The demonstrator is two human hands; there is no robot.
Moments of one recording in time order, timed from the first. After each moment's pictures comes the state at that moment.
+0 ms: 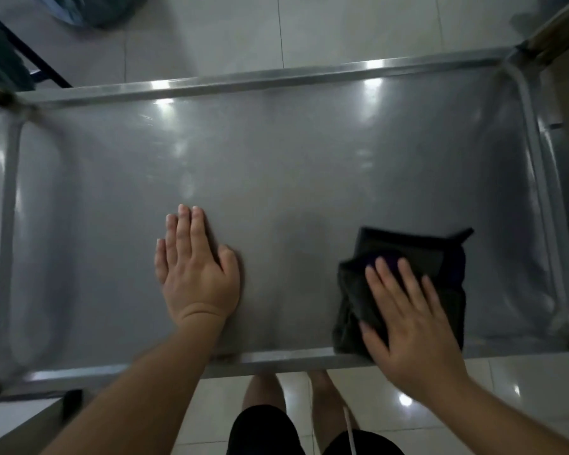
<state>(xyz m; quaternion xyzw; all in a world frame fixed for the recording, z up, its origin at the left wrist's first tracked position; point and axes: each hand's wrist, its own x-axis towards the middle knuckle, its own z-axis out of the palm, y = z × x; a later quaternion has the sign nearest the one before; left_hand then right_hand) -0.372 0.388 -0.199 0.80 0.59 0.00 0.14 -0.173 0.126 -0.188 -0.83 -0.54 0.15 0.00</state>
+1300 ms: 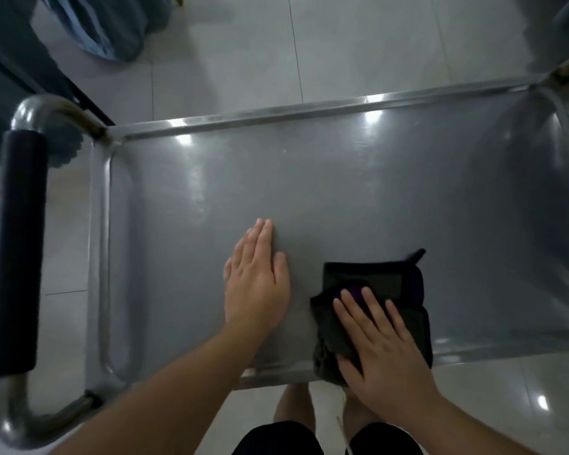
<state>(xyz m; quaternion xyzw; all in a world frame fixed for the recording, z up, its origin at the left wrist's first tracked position) -0.417 0.432 -0.165 0.81 0.49 0.00 0.30 -0.309 0.203 -0.184 -0.80 -0.57 0.19 -0.01</state>
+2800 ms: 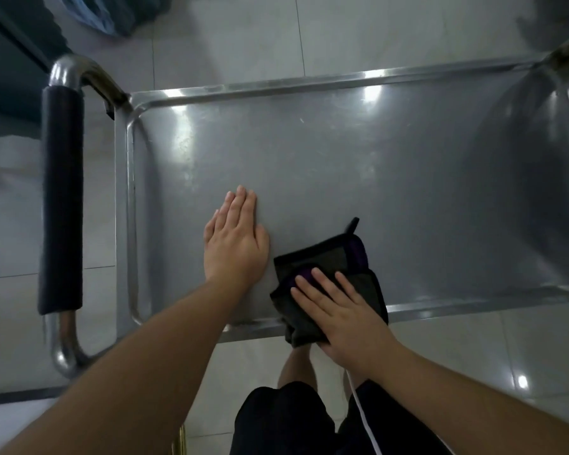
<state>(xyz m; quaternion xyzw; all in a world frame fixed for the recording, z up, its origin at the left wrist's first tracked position) -0.475 0.474 -0.174 0.85 0.47 -0.05 0.23 -0.367 0.237 -0.187 -0.69 -0.69 0.21 0.02</state>
